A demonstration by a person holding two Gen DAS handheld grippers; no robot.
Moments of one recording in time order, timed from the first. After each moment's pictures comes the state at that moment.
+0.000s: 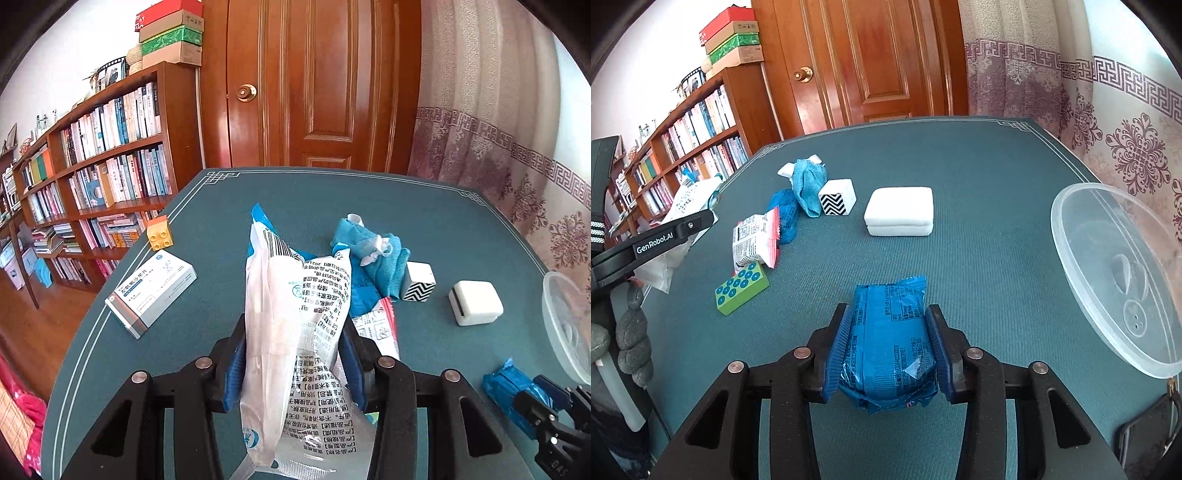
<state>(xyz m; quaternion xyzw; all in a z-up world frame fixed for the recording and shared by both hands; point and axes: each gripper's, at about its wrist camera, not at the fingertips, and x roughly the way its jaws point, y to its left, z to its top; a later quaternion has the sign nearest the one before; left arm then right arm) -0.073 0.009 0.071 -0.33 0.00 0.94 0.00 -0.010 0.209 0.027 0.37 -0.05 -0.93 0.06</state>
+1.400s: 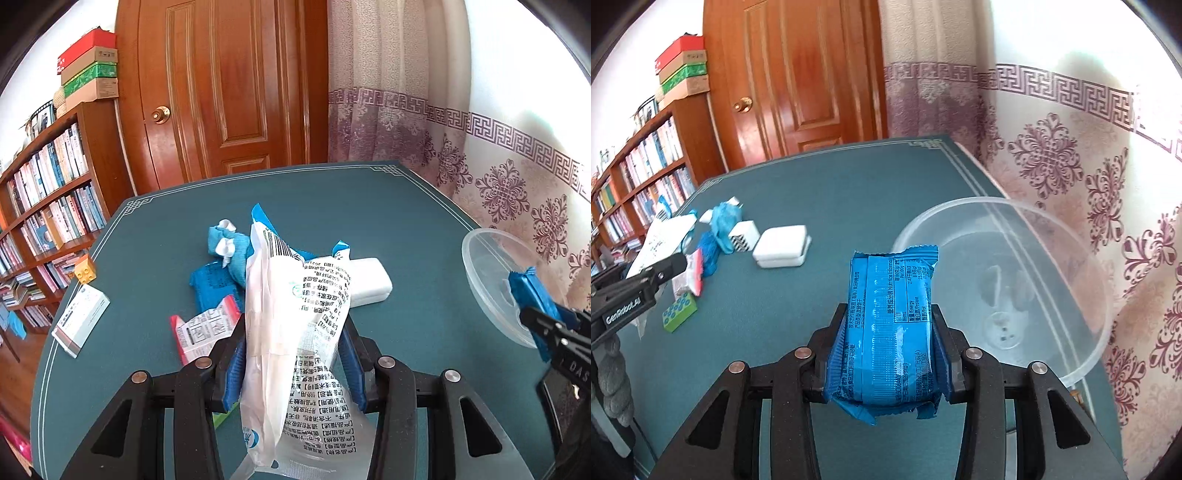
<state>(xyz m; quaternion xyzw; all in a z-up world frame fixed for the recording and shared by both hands) -0.051 0.115 0.080 -0.33 0.06 0.94 0.11 0.012 0.321 0.064 0.34 -0.06 -0.94 -0.07</state>
